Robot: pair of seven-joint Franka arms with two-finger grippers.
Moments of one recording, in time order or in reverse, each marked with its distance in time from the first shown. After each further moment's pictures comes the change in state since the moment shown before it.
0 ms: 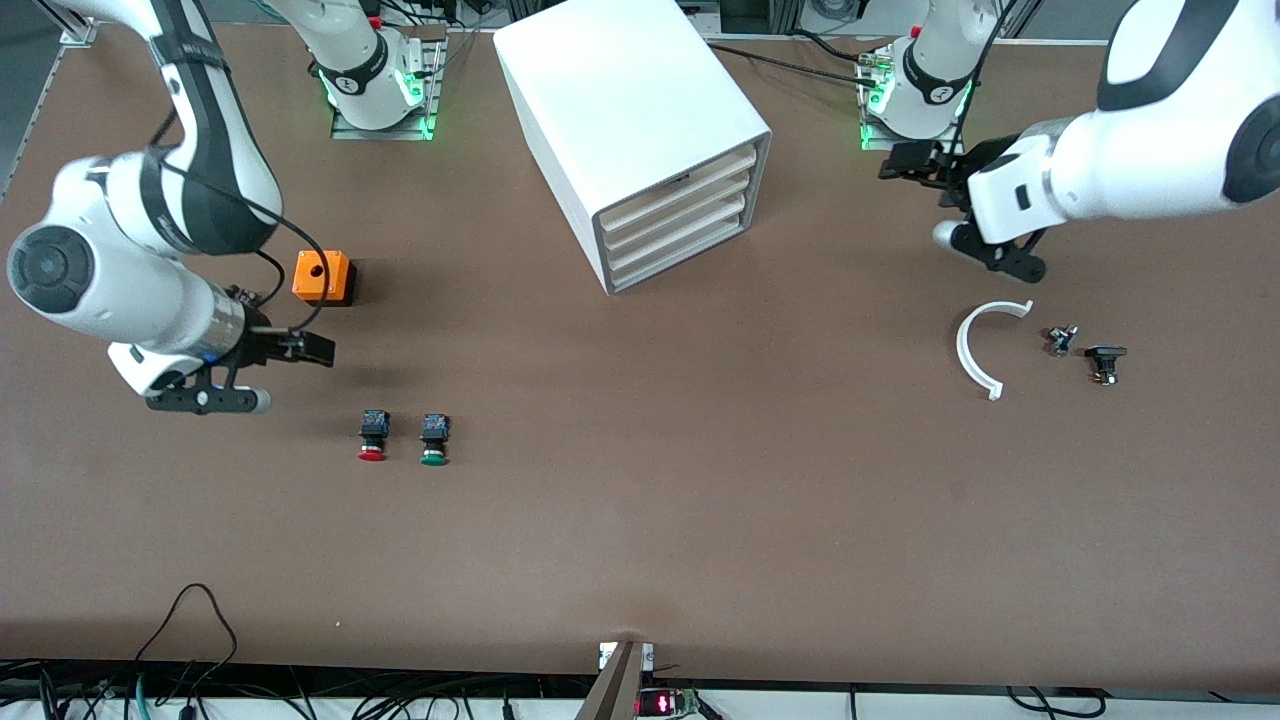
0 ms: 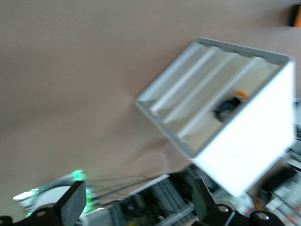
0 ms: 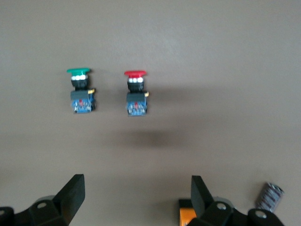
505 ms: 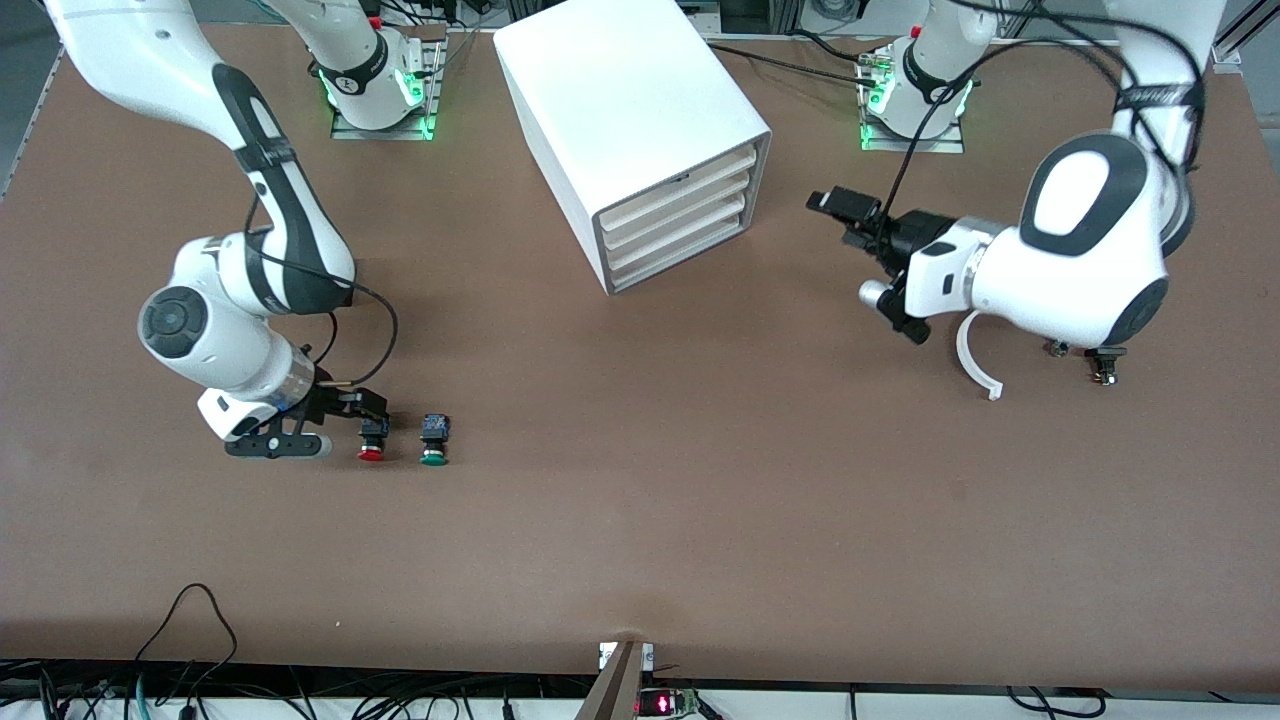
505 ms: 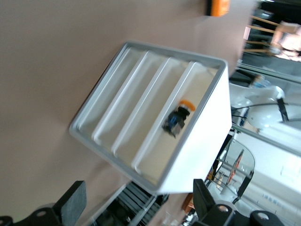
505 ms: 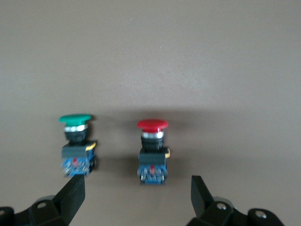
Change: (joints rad) left arm -0.010 0.221 -0.002 -0.009 -0.272 0.092 0.333; right arm 0.028 0.185 0.001 -0.072 -0.002 0.421 0.000
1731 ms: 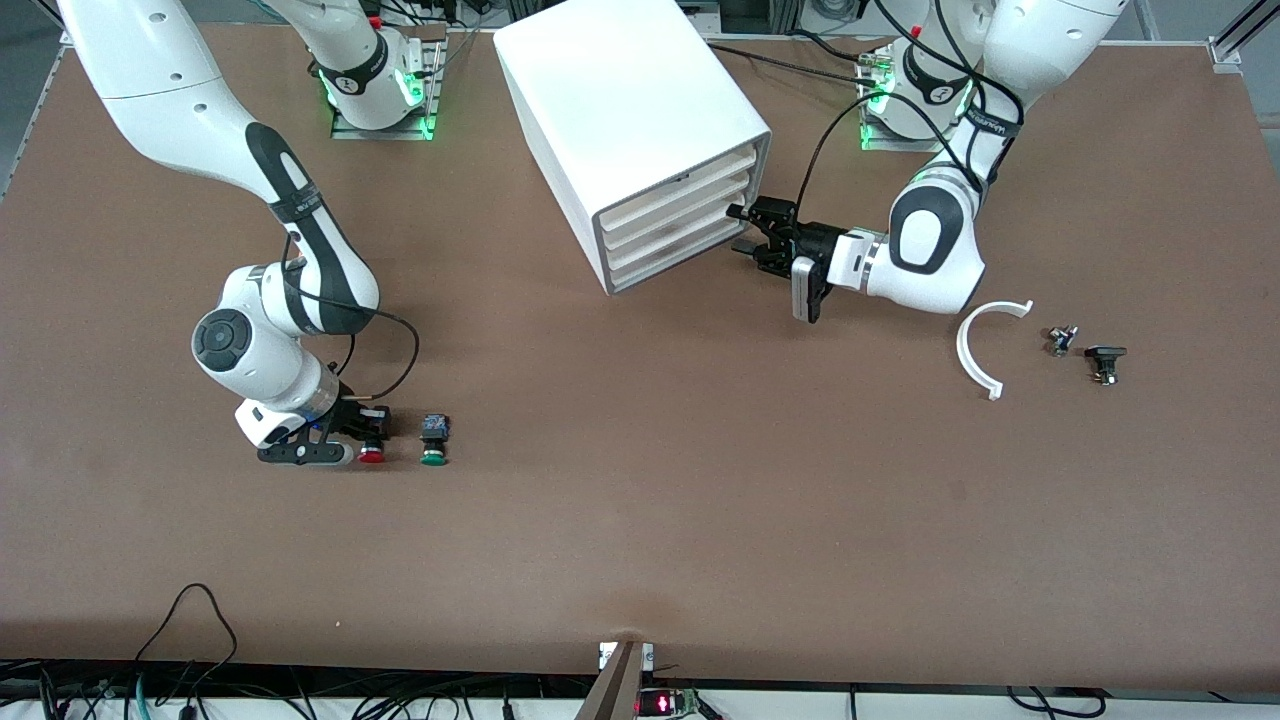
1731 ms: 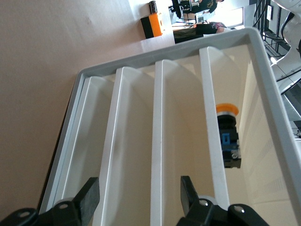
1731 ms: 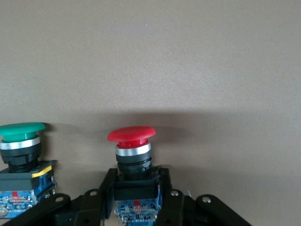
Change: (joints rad) left arm -0.015 0.040 -0.120 -0.565 -0.481 0.414 0.801; right arm -0.008 0.108 -0.010 -0.019 -0.002 0.150 -0.018
